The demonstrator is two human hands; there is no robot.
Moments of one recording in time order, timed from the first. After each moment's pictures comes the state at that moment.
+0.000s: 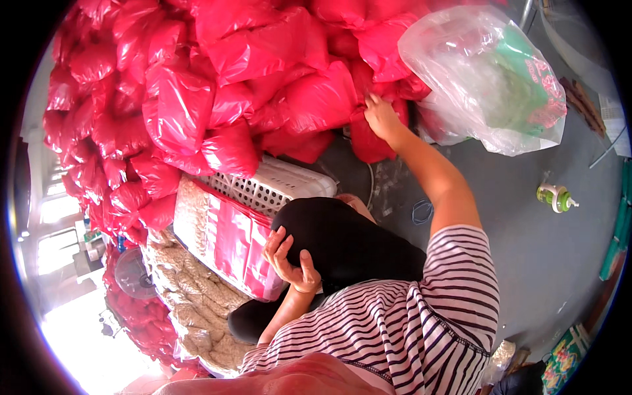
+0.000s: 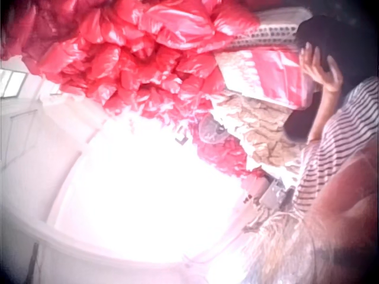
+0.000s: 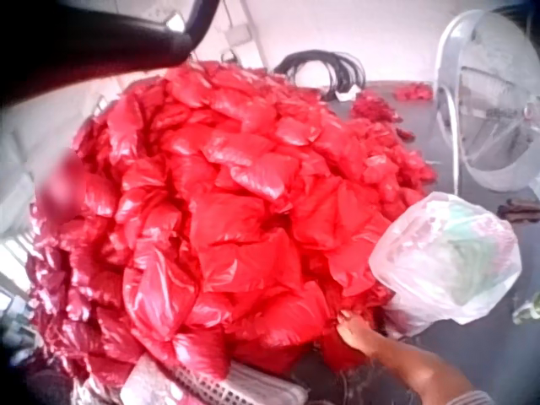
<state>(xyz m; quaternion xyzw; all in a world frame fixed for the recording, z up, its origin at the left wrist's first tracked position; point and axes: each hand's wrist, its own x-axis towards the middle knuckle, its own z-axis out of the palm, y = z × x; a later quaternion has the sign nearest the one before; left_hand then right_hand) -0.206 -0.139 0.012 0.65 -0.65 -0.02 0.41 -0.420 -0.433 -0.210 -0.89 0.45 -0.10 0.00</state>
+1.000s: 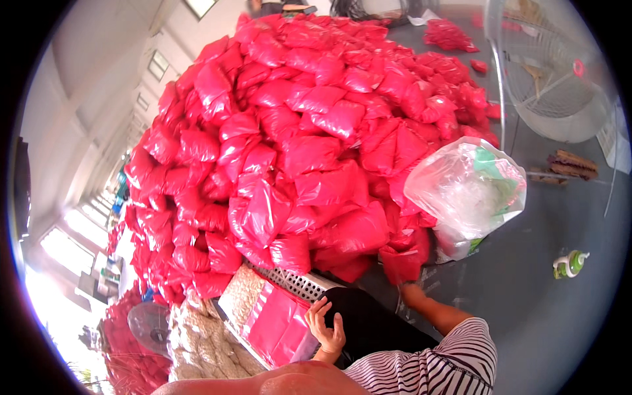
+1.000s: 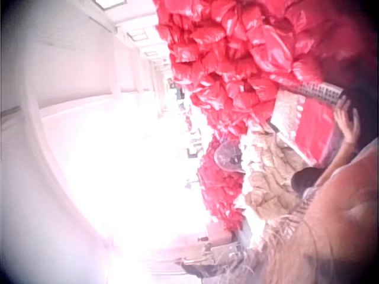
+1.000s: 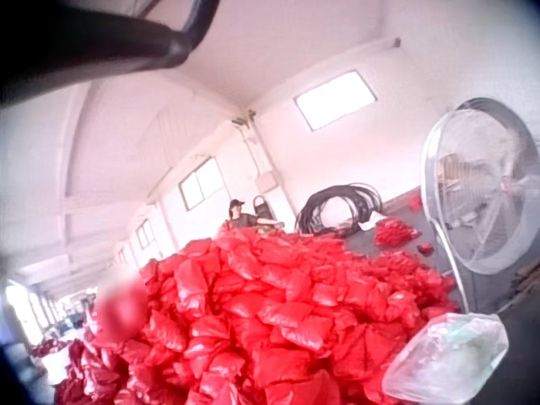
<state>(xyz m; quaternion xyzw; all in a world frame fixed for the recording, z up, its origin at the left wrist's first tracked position) -0.222 -0.139 0.025 0.61 -0.64 0.04 0.46 -0.438 -0.250 -0.279 -0.76 0.54 -0.01 0.35</state>
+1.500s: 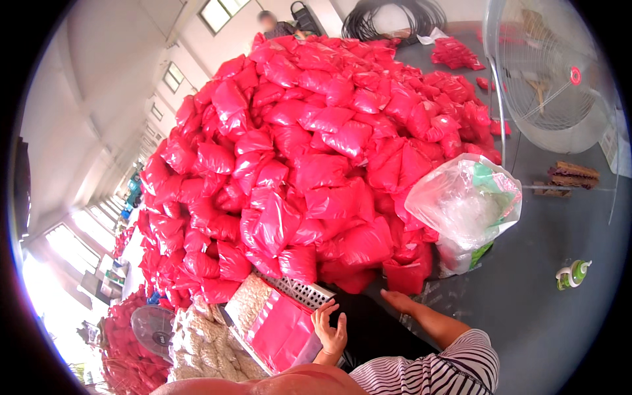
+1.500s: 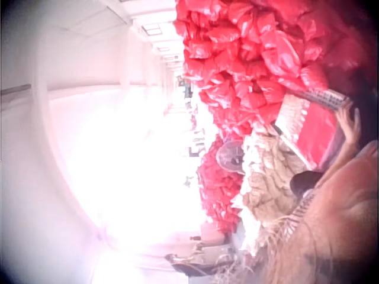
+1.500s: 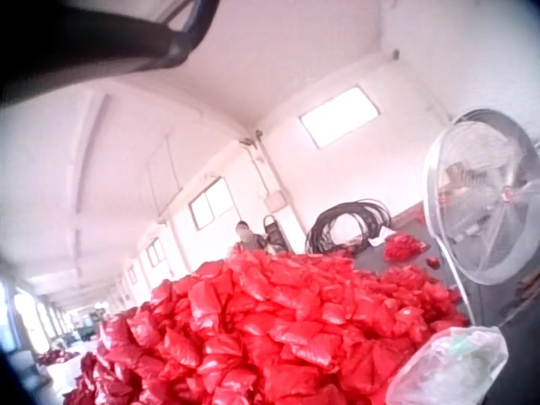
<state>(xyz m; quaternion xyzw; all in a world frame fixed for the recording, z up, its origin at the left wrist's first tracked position) -0.226 -0.145 0.041 0.62 -0.64 0.00 0.45 -0.402 -0.265 -0.167 -0.60 0.46 -0.19 0.62</state>
